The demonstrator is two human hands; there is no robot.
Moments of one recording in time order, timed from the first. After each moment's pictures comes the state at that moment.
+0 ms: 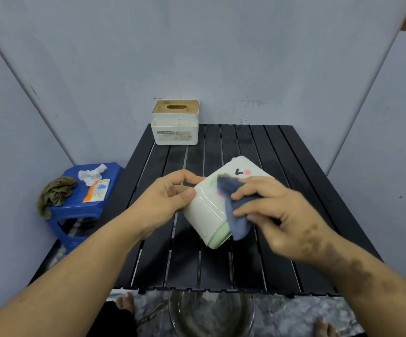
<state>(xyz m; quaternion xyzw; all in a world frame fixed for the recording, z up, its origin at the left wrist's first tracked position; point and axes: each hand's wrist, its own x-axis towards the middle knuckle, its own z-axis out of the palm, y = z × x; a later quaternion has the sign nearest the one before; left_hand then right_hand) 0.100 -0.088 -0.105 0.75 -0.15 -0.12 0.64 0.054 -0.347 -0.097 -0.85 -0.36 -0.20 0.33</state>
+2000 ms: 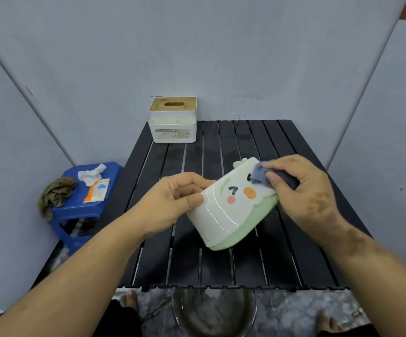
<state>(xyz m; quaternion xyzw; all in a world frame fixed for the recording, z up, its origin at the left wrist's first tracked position) 0.095 -0.095 -0.099 0.75 -0.22 -0.13 0.61 0.075 -0.363 -0.095 -0.86 -0.10 -0.30 0.40</state>
